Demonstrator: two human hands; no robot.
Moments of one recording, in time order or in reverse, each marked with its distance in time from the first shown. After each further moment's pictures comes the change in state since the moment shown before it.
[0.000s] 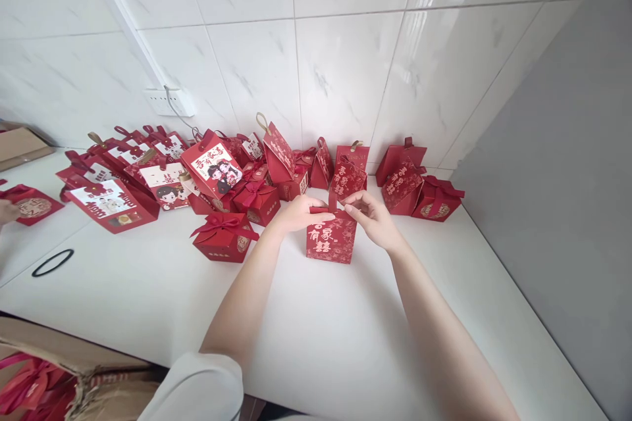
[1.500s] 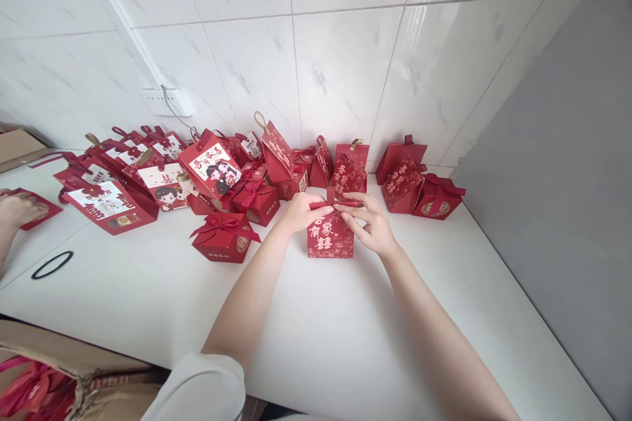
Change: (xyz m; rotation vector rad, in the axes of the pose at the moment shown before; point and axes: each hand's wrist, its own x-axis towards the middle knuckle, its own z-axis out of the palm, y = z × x) left_hand 0.011 -0.020 0.009 0.114 0.175 0.120; right_hand -0.006 0.028 0.005 -0.430 0.159 -0.485
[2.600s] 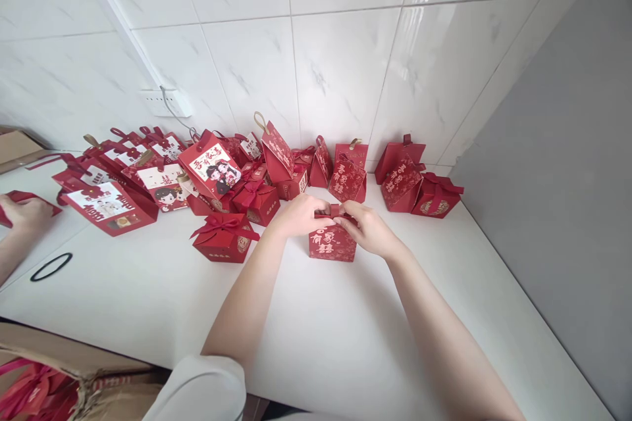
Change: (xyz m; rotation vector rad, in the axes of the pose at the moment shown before) left_hand -0.010 0.043 -0.015 0.298 -0.194 0.012; right_hand 0.018 -0.036 -0.016 0.094 -0.328 0.155
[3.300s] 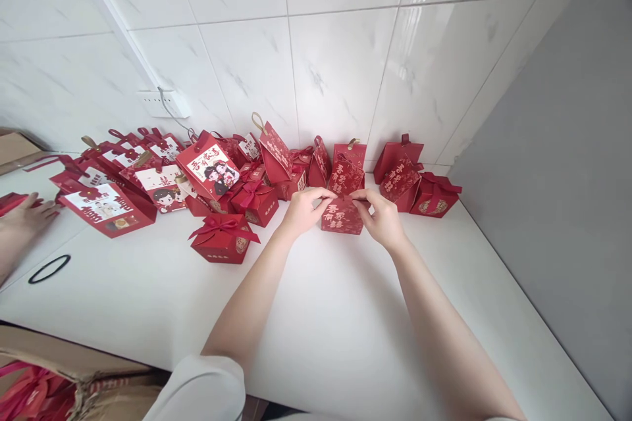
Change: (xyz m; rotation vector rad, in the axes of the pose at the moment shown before) left_hand 0.016 -0.017 0.029 -0.212 0.429 0.137; right_hand -0.002 0.031 -0.005 -0.046 0.356 0.027
